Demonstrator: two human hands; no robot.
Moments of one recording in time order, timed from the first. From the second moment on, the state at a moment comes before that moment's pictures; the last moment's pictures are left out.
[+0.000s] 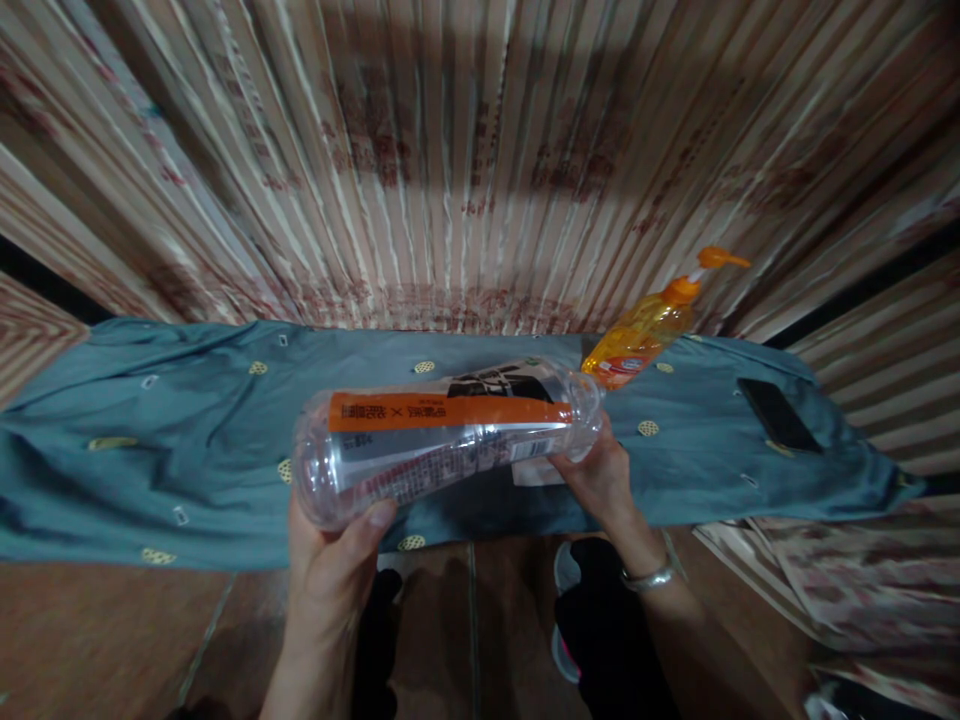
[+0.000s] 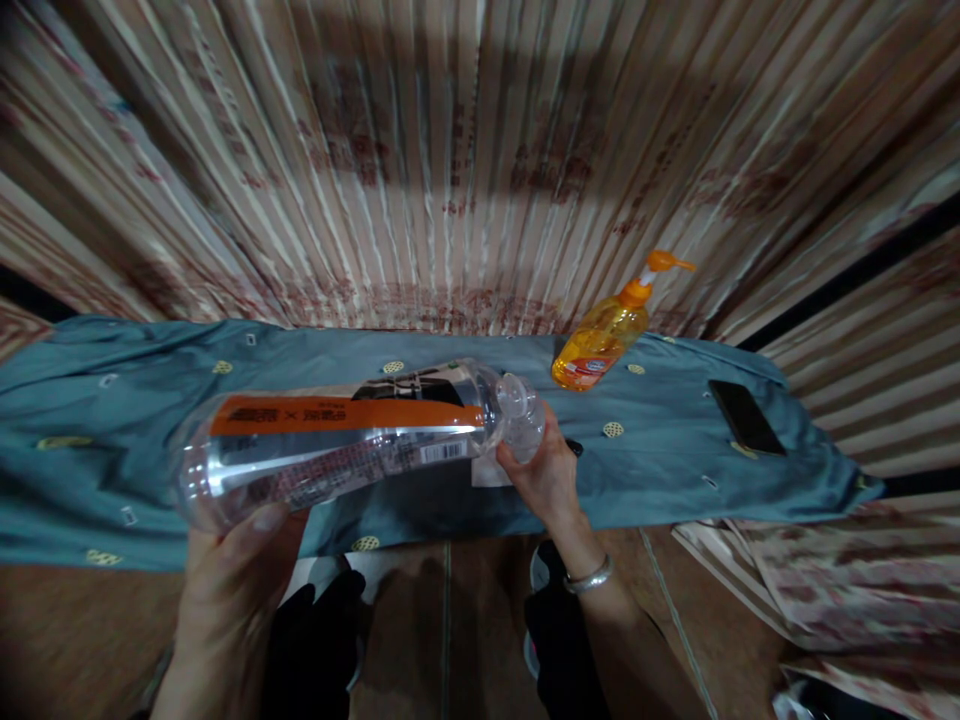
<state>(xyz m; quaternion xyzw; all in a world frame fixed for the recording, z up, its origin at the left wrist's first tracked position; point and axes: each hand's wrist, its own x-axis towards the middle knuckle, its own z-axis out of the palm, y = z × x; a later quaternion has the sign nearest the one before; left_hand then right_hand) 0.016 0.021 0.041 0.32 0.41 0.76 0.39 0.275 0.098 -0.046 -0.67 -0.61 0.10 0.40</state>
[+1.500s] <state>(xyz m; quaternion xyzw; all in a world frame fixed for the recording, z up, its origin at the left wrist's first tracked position) 0.018 0.016 0.047 0.28 0.40 0.76 0.43 0.277 0.098 -0.053 -0.66 -0.62 0.08 0.41</state>
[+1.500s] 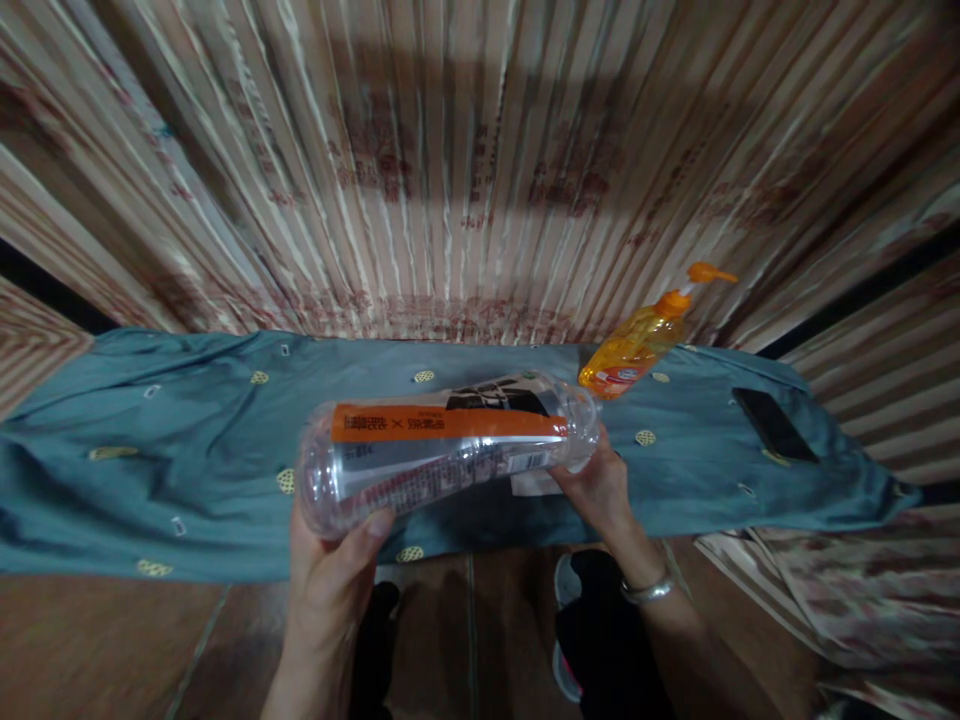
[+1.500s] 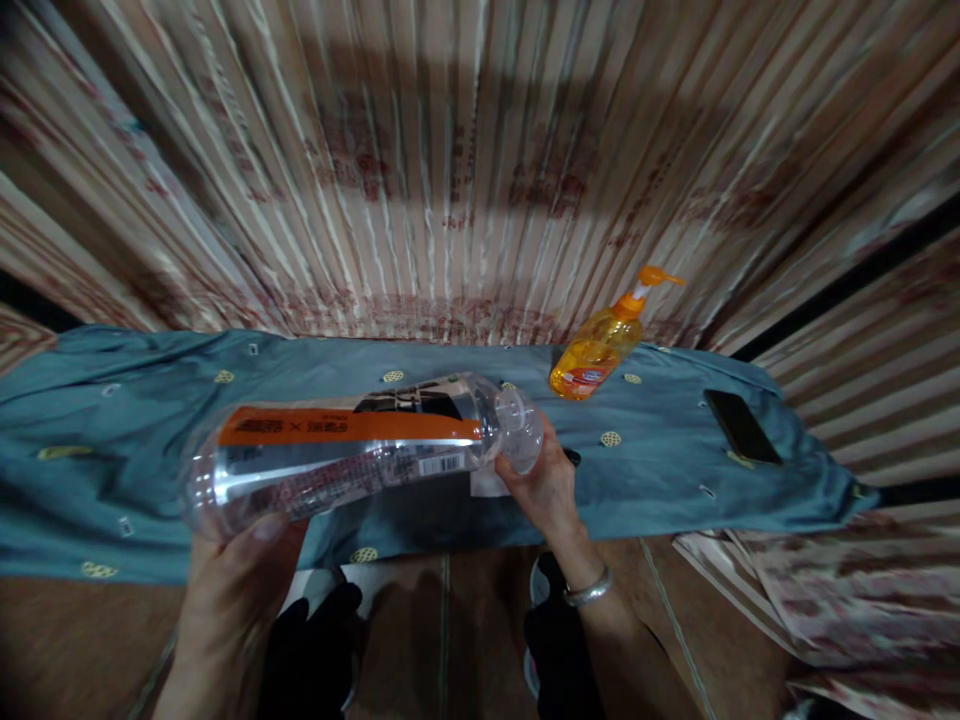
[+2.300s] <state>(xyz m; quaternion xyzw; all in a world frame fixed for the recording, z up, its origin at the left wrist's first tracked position) 0.020 0.018 0.052 0.27 0.43 0.75 0.42 0.276 0.097 -0.048 -0.66 -0.62 0.11 0.41</state>
